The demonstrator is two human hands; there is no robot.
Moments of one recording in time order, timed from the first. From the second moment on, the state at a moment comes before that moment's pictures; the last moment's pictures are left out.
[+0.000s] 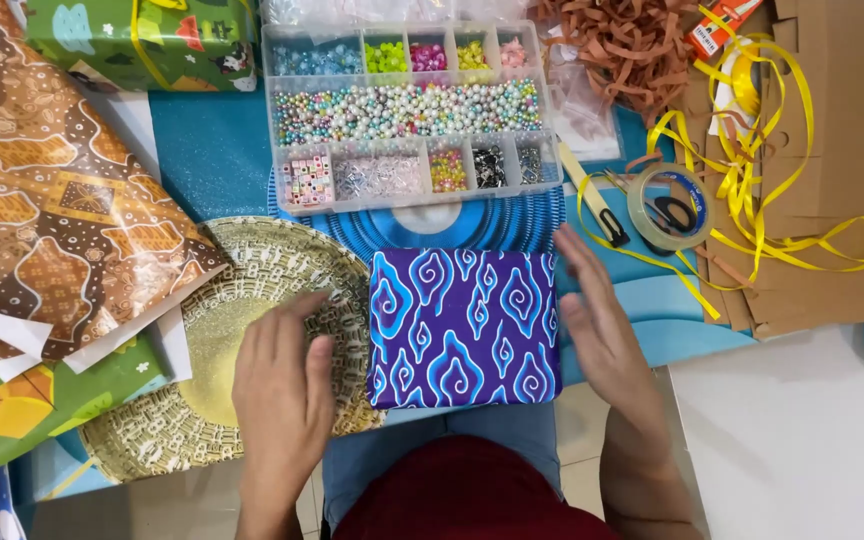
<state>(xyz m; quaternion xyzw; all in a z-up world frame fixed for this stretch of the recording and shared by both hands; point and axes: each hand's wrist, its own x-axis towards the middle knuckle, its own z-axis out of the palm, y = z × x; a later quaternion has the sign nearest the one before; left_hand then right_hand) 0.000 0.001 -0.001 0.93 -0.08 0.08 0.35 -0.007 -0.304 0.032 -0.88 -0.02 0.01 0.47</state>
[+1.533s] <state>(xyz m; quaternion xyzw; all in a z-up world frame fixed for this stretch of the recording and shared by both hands) 0.014 -0.056 0.018 0.56 -0.04 -0.05 0.83 0.020 -0.264 0.004 -0.59 -0.03 0.01 0.81</state>
